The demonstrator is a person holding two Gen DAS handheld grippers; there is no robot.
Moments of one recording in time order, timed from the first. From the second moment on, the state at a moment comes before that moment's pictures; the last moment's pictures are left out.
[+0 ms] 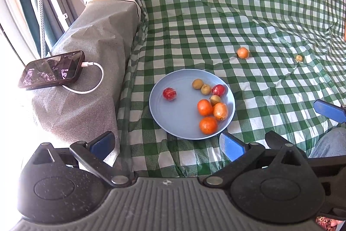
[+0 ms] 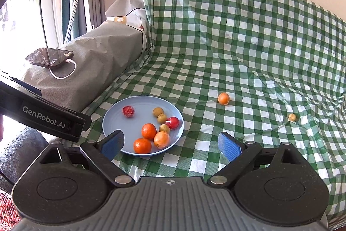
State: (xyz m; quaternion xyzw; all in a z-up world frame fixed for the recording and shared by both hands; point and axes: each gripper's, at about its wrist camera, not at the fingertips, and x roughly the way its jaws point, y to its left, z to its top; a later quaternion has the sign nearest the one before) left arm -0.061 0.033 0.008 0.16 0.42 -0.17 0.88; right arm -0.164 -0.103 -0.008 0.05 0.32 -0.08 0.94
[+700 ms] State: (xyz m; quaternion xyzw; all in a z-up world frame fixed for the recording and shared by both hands) left arm 0.009 -0.104 -0.011 0.18 0.43 -0.23 0.85; right arm -0.153 -0.249 -0.053 0.12 0.33 -0.24 0.91
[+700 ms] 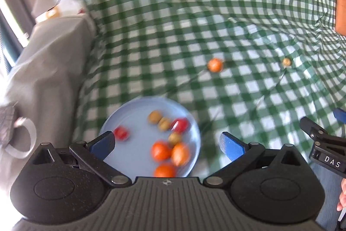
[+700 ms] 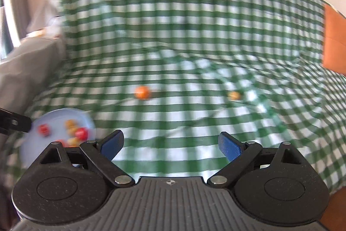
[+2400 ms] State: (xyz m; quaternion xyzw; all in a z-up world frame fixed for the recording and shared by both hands) left arm -0.024 -0.050 -0.011 0.16 0.45 -0.22 0.85; right arm -0.141 -0.226 -0.034 0.13 0.31 -0.11 0.93
